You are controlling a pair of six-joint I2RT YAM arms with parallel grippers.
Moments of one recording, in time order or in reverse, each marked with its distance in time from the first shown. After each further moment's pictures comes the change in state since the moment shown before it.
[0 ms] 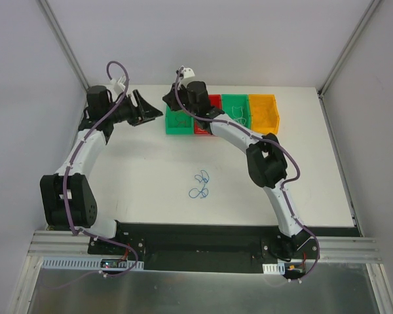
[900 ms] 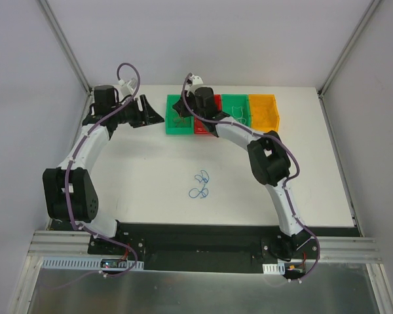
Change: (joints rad) left arm -0.030 0.058 0.114 -0.212 -0.062 0.254; right arm -0.052 -0.002 -0.137 0.049 -0.052 0.046
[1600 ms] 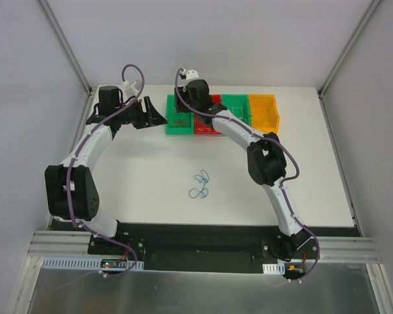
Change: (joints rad) left arm -0.038 0.021 0.000 0.000 -0.012 0.003; right arm 0.023 0.040 0.228 -0.325 0.222 -0.179
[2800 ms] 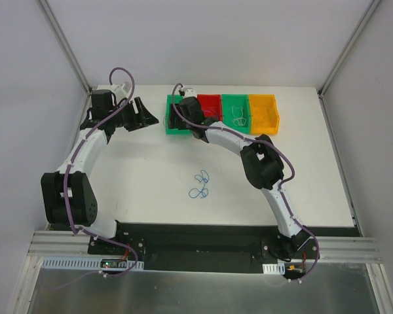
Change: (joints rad) left arm 0.055 -0.061 -0.059 0.001 -0.141 -0.036; right arm 0.079 -0.022 -0.189 0.009 0.077 0.254
